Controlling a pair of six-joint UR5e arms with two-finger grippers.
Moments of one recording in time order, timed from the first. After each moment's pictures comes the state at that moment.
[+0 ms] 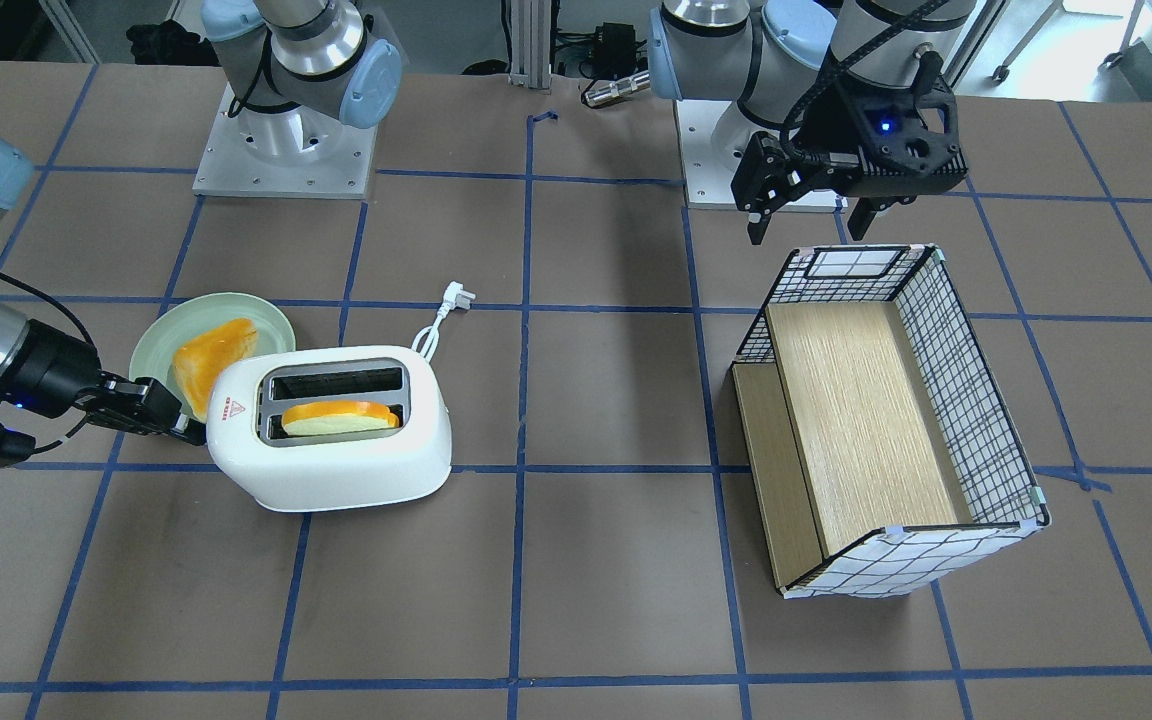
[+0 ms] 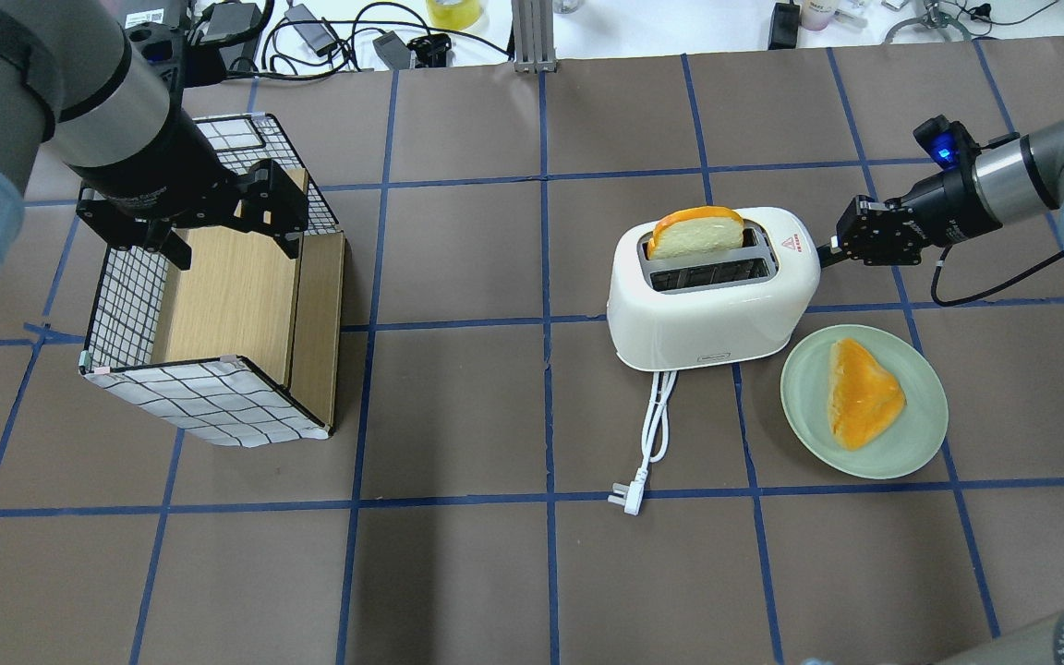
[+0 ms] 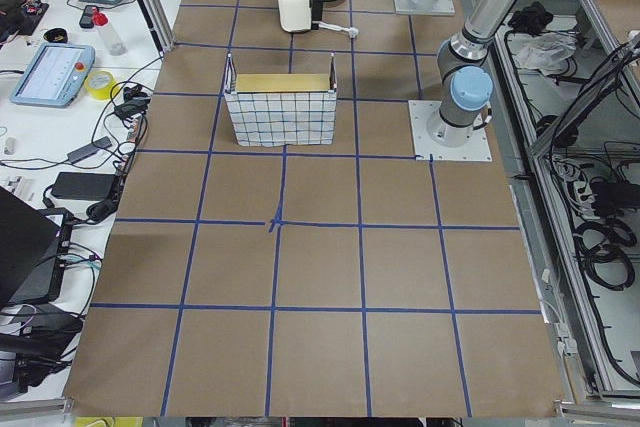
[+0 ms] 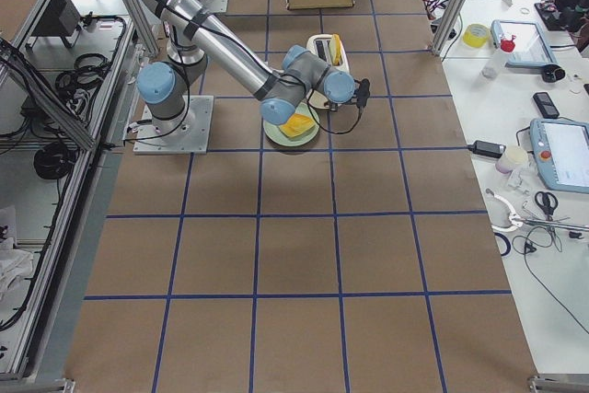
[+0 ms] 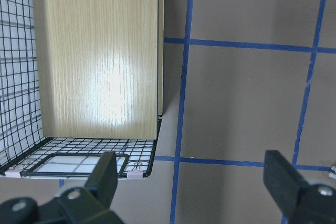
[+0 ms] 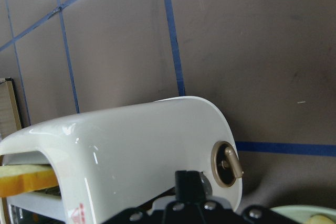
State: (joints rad) left arm -1.57 -1.47 -1.67 -1.51 1.59 -0.08; right arm 1.09 -1.29 1.88 -1.90 -0.93 -0.40
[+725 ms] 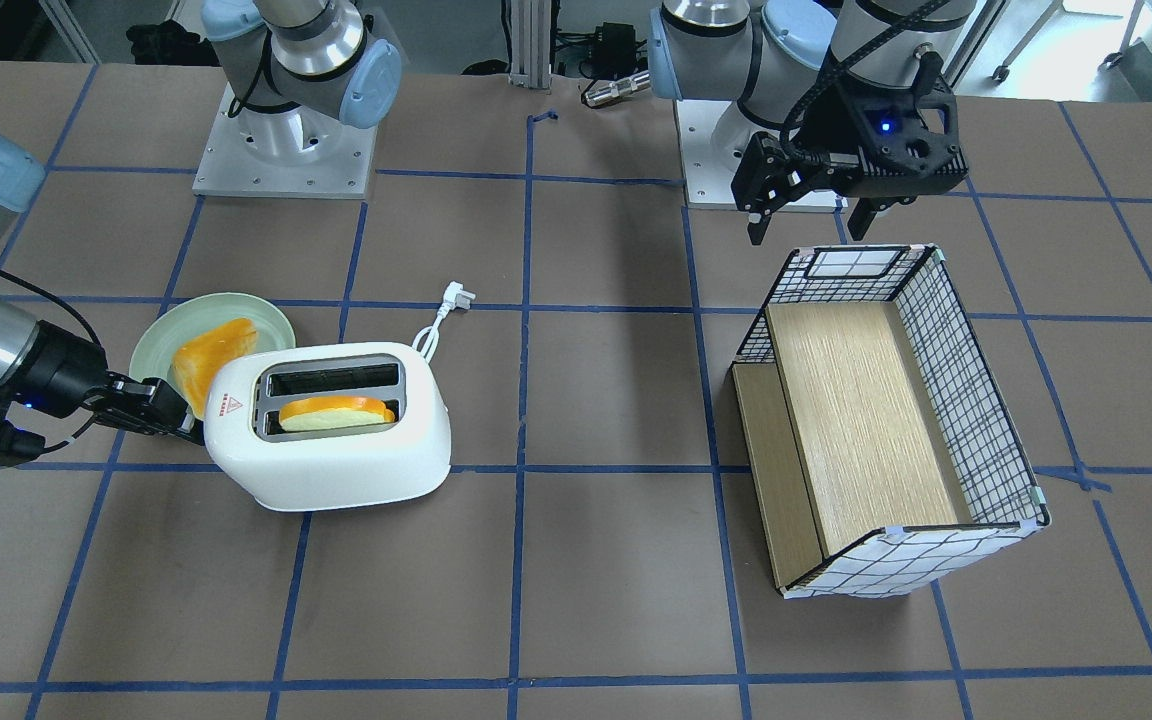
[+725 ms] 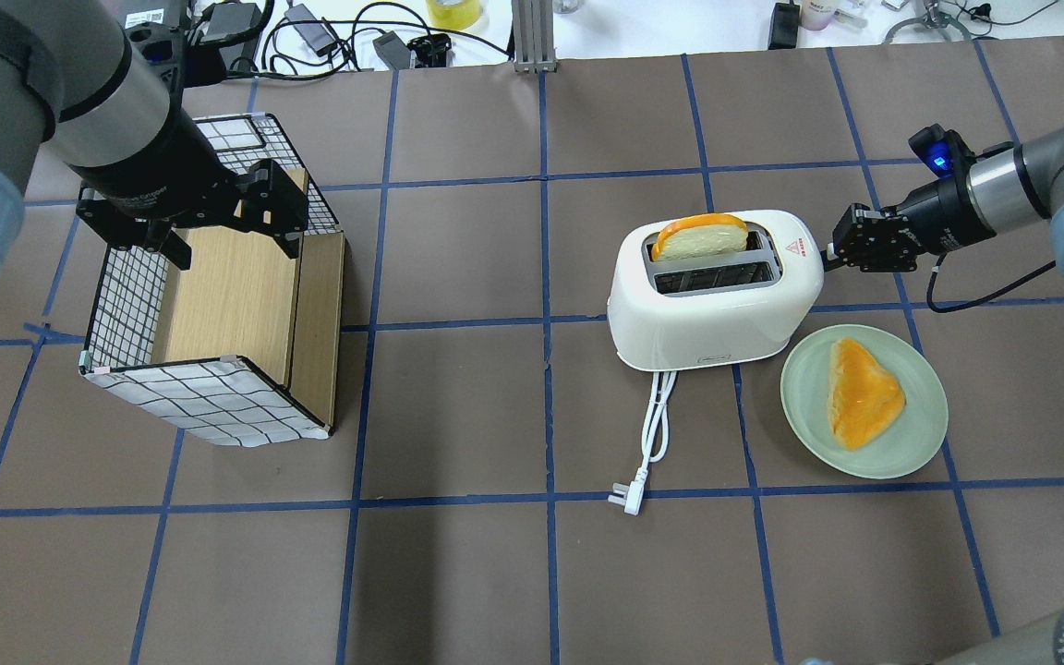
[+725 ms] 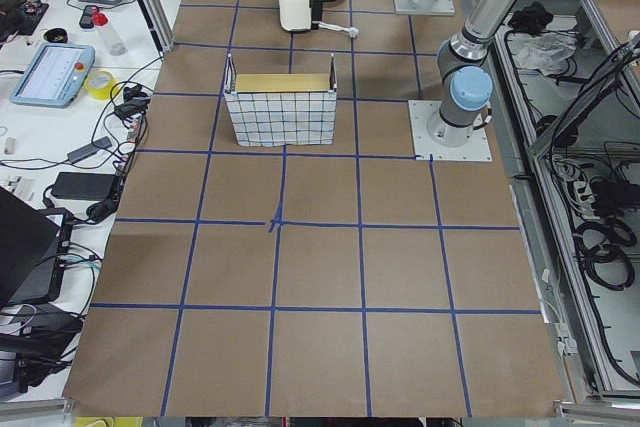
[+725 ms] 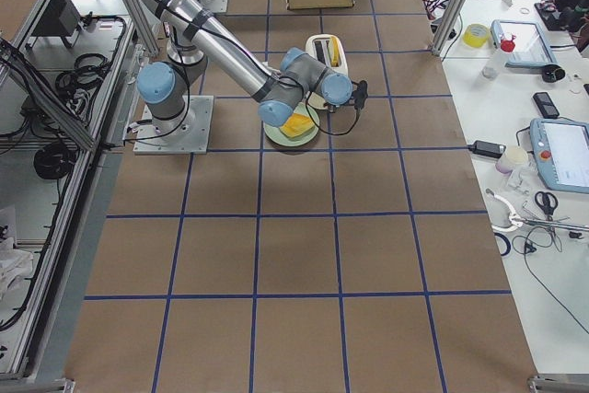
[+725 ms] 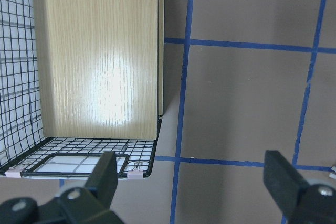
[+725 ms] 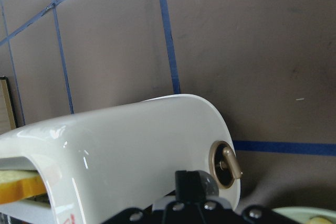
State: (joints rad) left arm -1.57 -1.47 -1.67 -1.51 1.59 -0.08; right arm 1.09 -1.29 1.90 -1.92 -0.93 -0.40
